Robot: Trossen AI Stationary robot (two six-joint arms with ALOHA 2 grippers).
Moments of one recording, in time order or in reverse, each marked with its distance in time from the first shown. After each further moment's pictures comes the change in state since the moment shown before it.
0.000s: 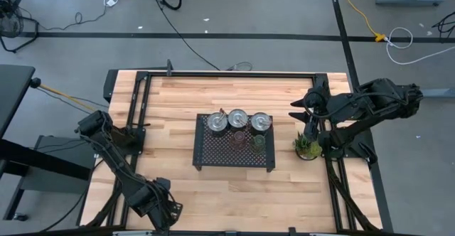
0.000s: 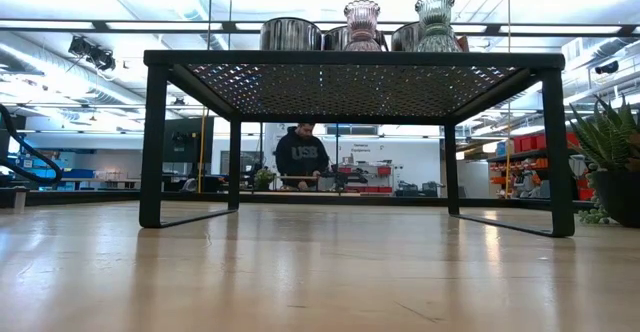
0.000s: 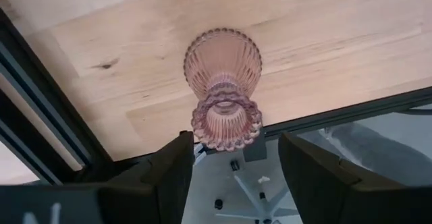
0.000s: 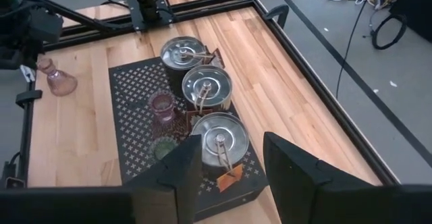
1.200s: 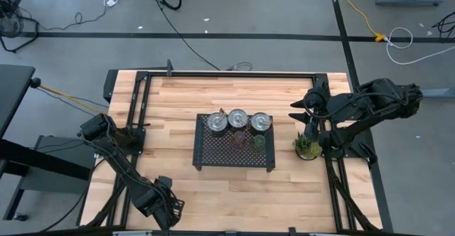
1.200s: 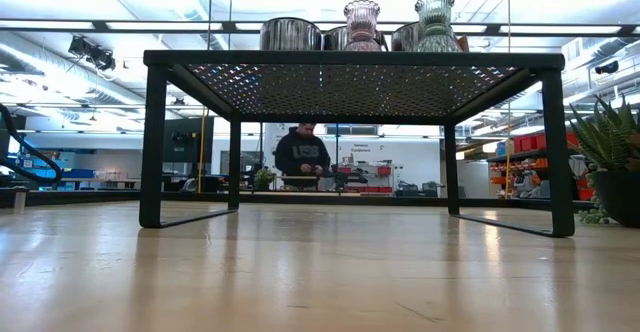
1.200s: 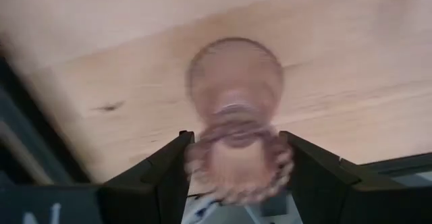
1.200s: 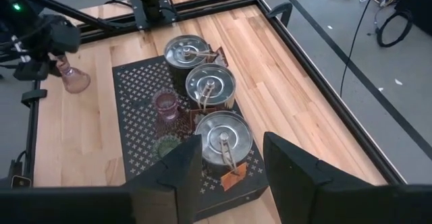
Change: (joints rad) left arm 0.006 0.050 -0.093 0.045 -0.044 0.004; right arm 0.000 0.000 0.000 0.001 -0.016 0.008
